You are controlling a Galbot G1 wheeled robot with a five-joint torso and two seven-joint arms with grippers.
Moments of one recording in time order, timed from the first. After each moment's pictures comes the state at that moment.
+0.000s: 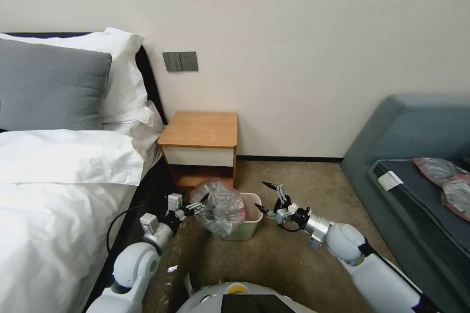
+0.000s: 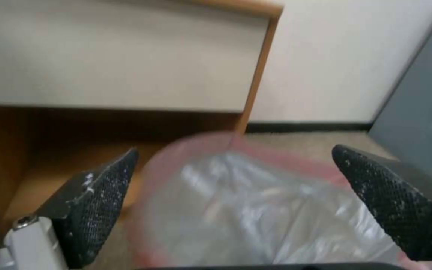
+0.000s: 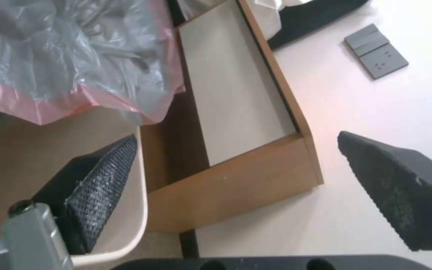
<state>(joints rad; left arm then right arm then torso) 1.58 -1.25 -0.56 -2.15 -0.48 0.28 0.21 -1.37 0.88 0.37 1.92 -0.50 0.53 -0.22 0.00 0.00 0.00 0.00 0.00</state>
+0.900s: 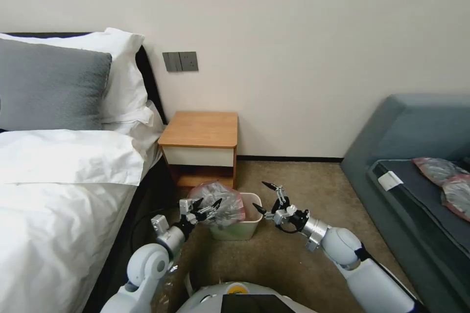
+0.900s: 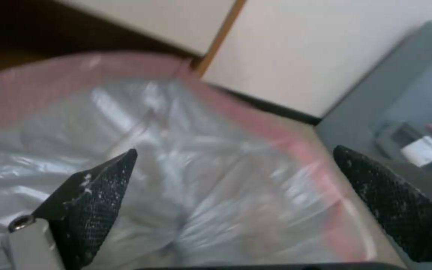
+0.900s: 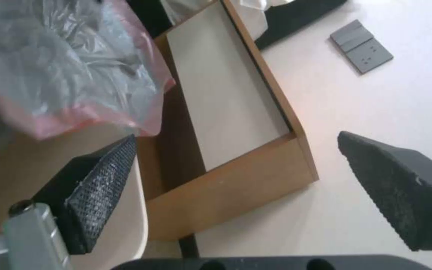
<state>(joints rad) 1.53 -1.27 -0.47 -2.07 -0.74 0.42 0.13 -1.40 0.94 0.39 1.92 -0.51 0.55 -0.21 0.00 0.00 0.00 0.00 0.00</state>
